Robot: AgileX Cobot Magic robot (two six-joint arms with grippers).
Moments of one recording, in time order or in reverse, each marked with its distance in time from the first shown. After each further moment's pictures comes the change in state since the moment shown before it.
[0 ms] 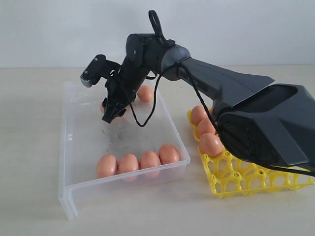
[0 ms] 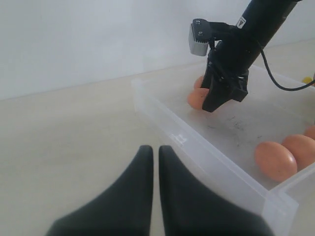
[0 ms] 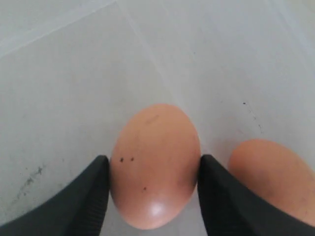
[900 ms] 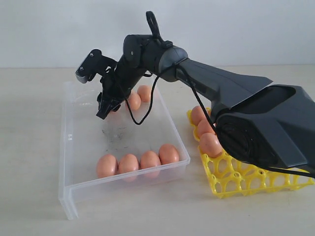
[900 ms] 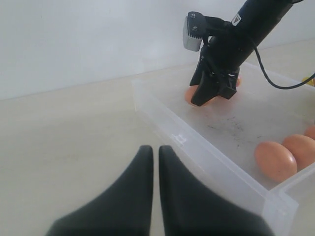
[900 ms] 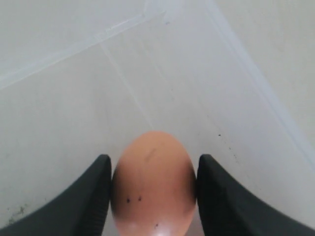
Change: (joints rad) left arm 0.000 0.000 0.000 0.000 0.000 0.000; right arm 0.009 0.000 0.000 0.011 -0.103 0.003
